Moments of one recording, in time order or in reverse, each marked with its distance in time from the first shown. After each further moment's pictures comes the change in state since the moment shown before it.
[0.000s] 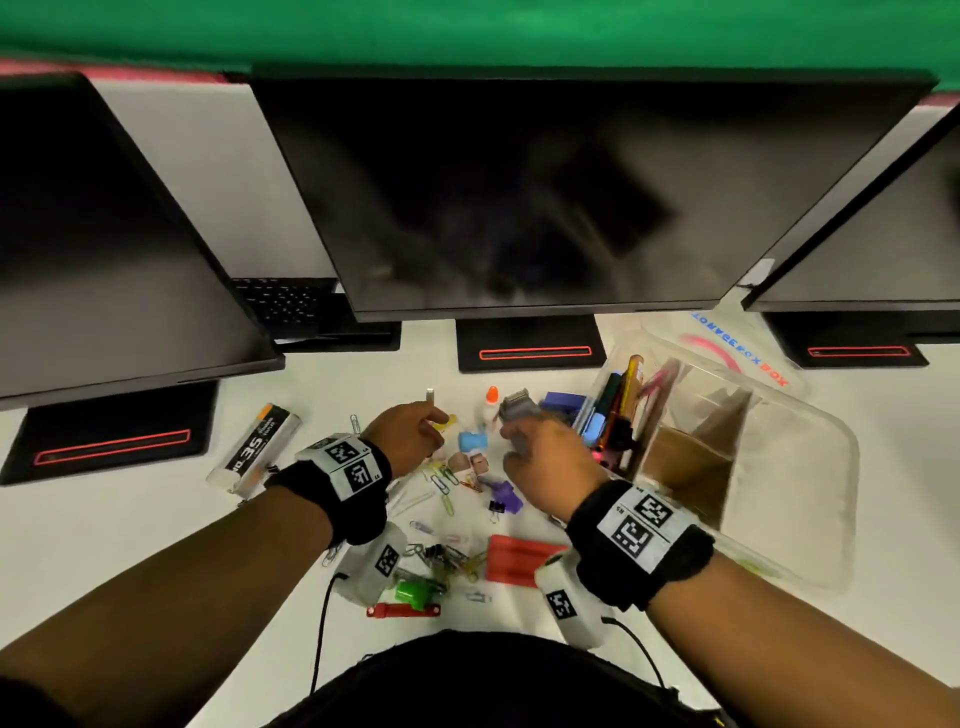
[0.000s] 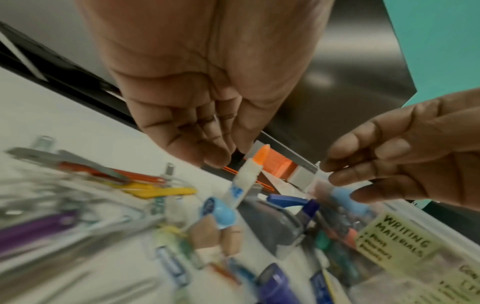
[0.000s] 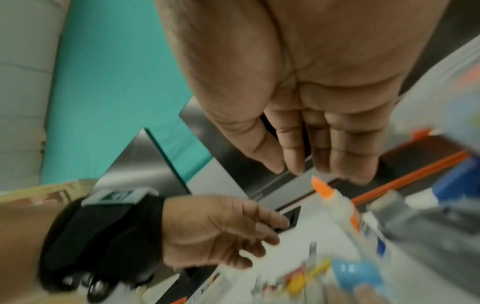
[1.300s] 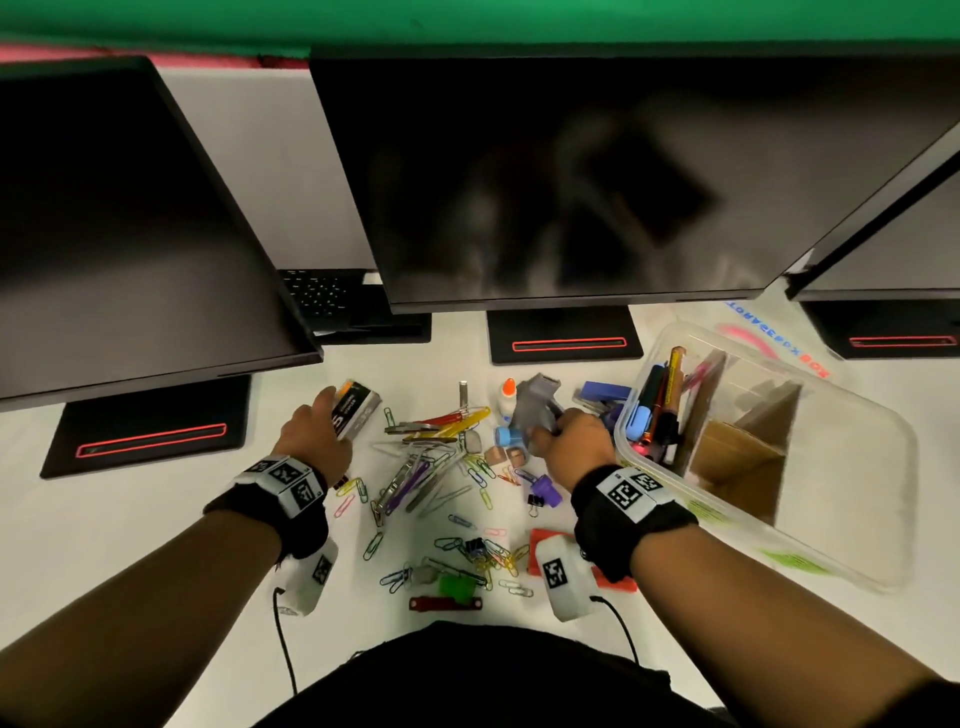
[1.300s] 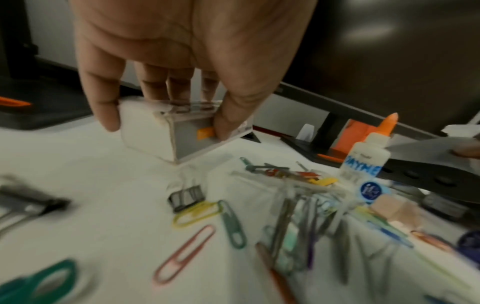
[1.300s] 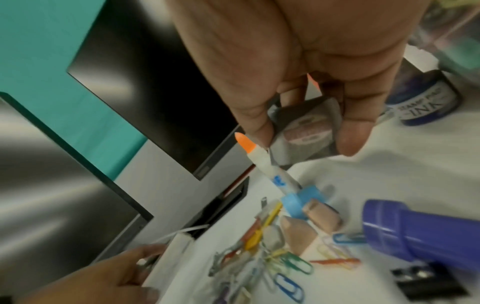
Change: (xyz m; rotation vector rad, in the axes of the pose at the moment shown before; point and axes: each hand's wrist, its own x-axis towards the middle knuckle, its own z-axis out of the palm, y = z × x) left_hand -0.014 -0.114 -0.057 0.270 0.259 -0.339; right_hand 0.047 0.010 0.048 0.069 0.126 0.379
